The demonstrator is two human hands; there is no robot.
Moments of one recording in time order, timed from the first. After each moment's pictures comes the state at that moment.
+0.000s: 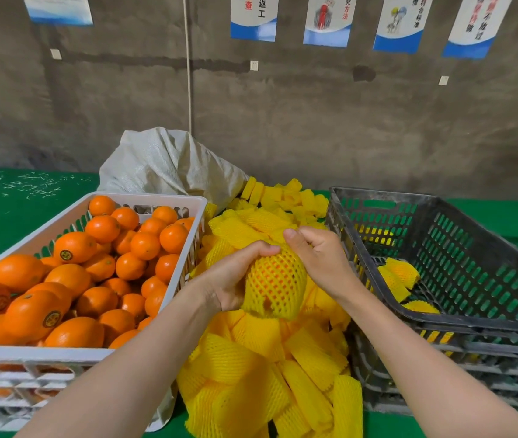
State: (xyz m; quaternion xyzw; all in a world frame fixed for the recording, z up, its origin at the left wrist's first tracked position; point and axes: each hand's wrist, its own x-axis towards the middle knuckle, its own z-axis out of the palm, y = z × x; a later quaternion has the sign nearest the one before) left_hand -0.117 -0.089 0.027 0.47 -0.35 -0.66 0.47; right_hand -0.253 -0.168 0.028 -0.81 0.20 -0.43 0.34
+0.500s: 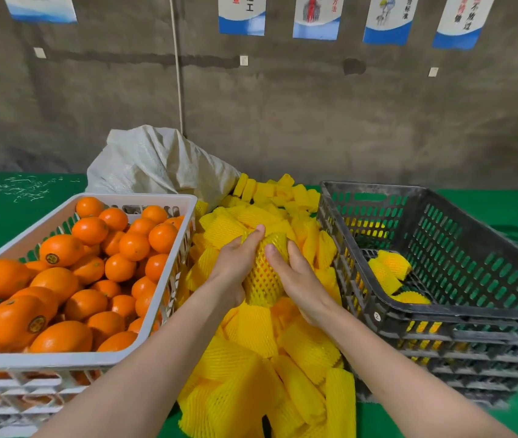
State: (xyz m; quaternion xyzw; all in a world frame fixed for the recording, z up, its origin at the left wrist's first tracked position) left_hand -0.139 -0.110 0.023 0.56 -0.27 -0.48 0.62; right_hand -0.248 -0.149 -0.005 -0.70 0.28 -0.34 0.56
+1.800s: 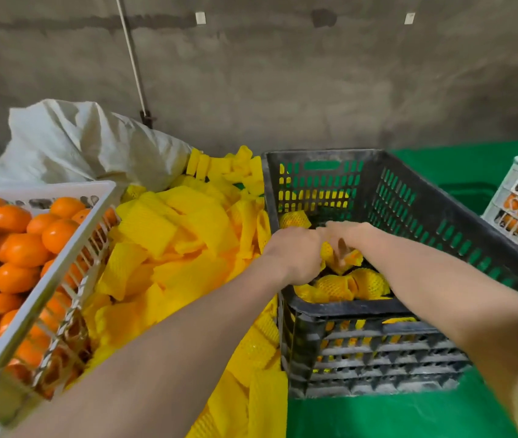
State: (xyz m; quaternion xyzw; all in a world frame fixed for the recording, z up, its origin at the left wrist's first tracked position) left_hand -0.300 -0.256 -0.007 0.63 -0.77 -0.01 0.08; right_hand -0.401 -0.391 -0.032 -0.85 0.47 0.24 0.02
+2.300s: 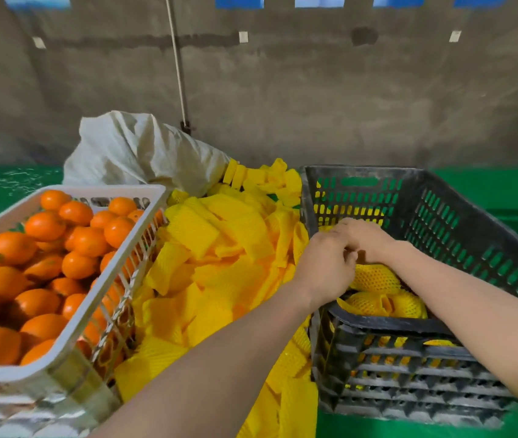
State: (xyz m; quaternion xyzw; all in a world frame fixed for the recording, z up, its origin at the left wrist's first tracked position) left_hand -0.294 -0.228 -0.010 0.61 -0.69 -0.07 0.39; right_hand -0.381 -0.365 -0.014 -0.90 0.44 0.04 0.01
